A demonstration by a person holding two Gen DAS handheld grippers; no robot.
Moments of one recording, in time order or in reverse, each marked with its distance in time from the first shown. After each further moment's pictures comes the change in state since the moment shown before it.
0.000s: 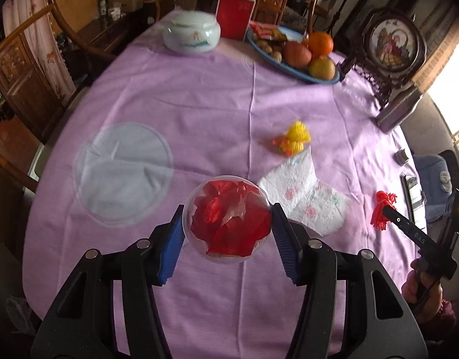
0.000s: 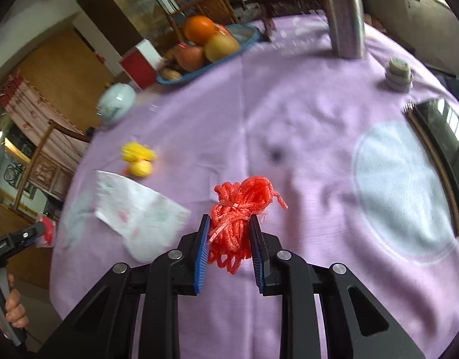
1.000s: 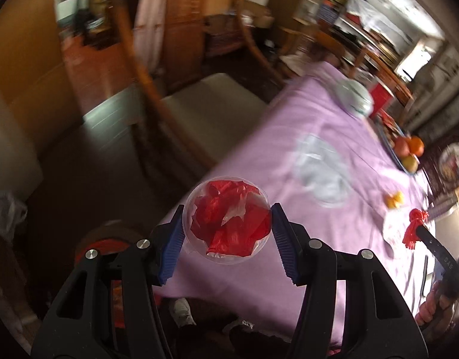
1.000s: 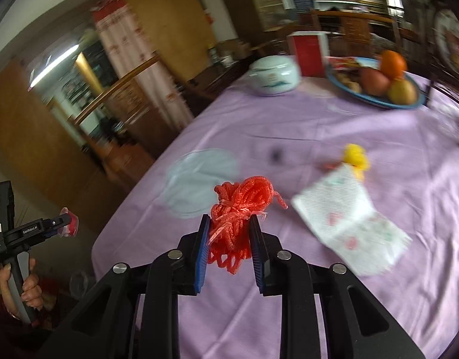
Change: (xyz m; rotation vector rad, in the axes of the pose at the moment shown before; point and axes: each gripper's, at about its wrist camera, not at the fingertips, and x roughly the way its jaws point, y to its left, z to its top) left arm -0.133 0.253 -0.135 -0.515 -0.165 0.208; right arm 0.013 0.254 -0.039 -0.458 0.088 0.246
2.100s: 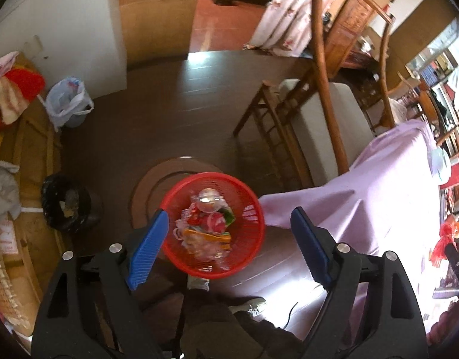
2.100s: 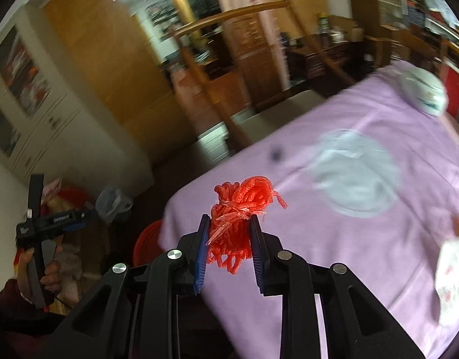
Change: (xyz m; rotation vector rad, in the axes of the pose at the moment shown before) left arm -0.057 0.192 -0.101 -0.476 0.054 0.247; right arm 0.058 0.201 -0.022 -0.406 0.250 0.278
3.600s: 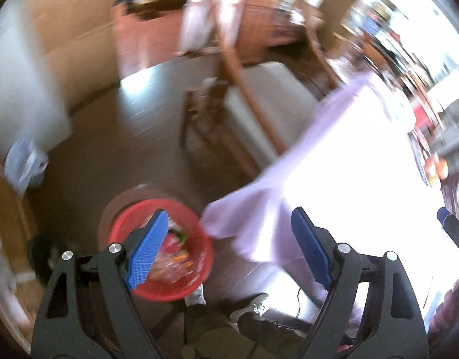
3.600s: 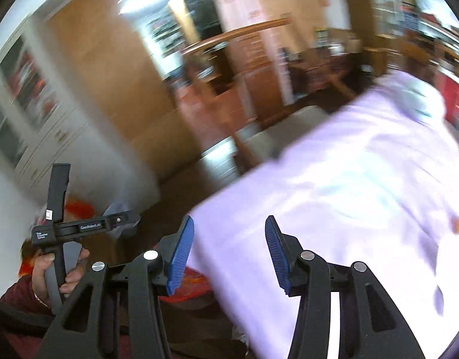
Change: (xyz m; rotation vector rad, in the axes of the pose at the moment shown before) left arm 0.010 -0.132 0.011 0.364 0.008 -0.176; right arm -0.060 -0.031 -0.016 0.147 -0.166 -0.085
